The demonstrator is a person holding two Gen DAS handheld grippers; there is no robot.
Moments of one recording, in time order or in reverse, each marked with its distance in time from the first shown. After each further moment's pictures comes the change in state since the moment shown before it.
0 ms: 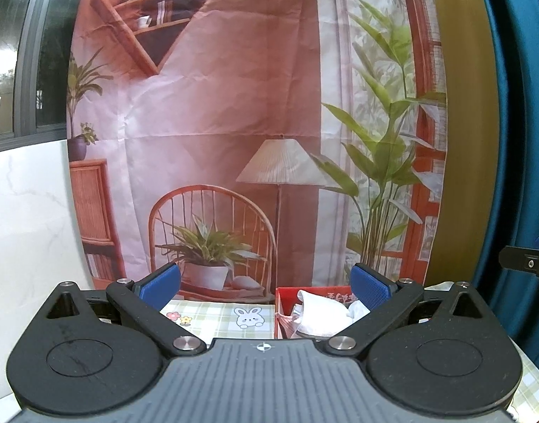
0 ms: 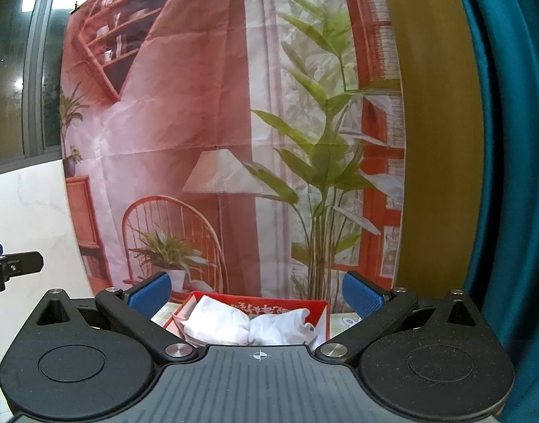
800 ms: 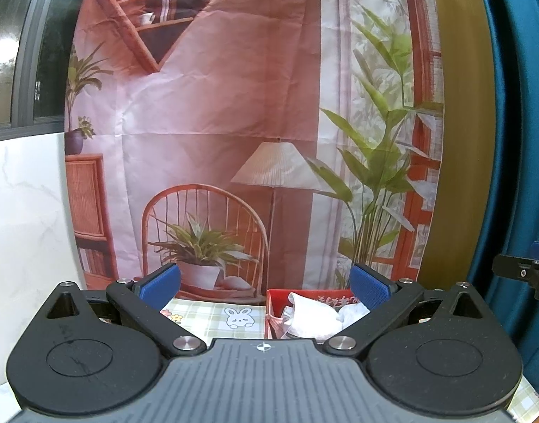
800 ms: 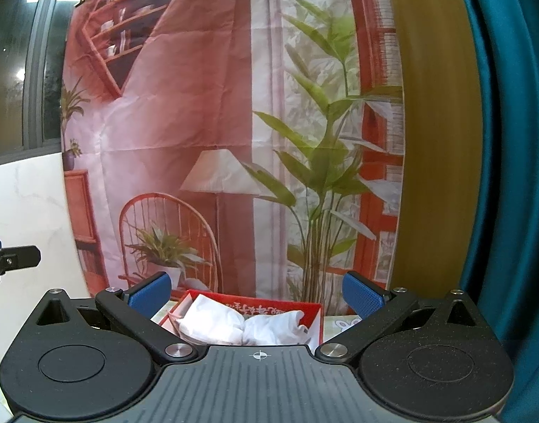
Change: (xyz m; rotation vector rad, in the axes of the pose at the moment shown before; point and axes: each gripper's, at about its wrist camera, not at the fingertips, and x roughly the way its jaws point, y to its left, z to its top) left arm -0.002 0.009 0.000 -0.038 -0.010 -0.035; right arm -0.003 0.002 0.004 -0.036 0.001 -0.011
